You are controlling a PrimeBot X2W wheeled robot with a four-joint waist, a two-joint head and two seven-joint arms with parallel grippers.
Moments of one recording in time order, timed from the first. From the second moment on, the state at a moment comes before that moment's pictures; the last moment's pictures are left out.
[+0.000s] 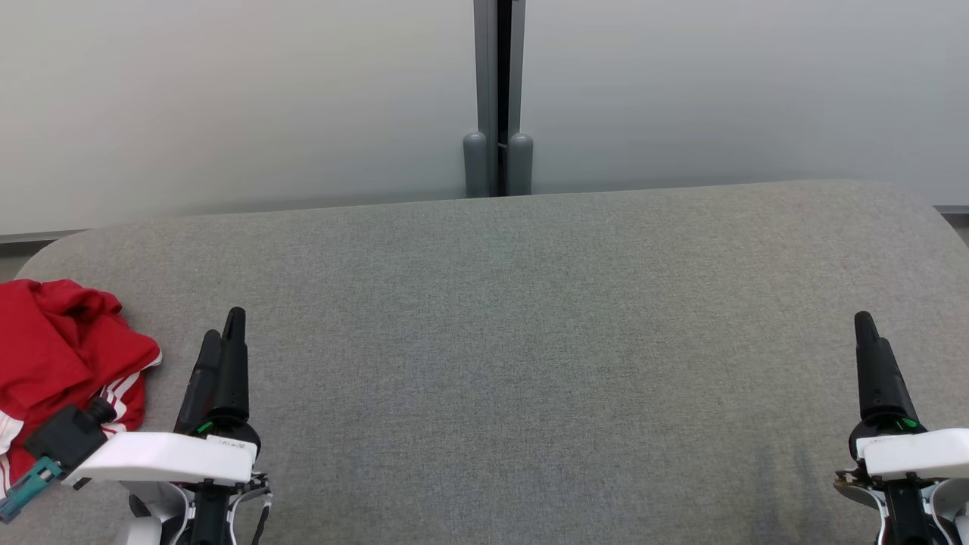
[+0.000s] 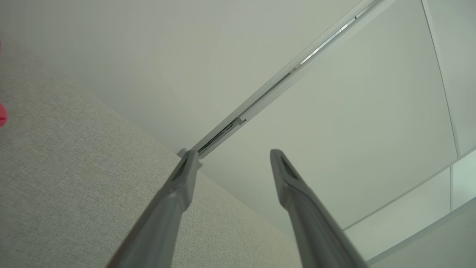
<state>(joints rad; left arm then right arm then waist) -0.10 0.08 0.01 0.17 -1.02 -0.13 -0.04 -0.08 -0.13 -0.05 0.17 1.05 0.13 -0.02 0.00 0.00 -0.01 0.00</state>
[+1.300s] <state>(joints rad) -0.04 0.10 -0.03 0.25 -0.54 -0.13 -0.15 -0.04 -0.16 0.02 0.21 0.56 0.13 -0.06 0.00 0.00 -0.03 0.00</state>
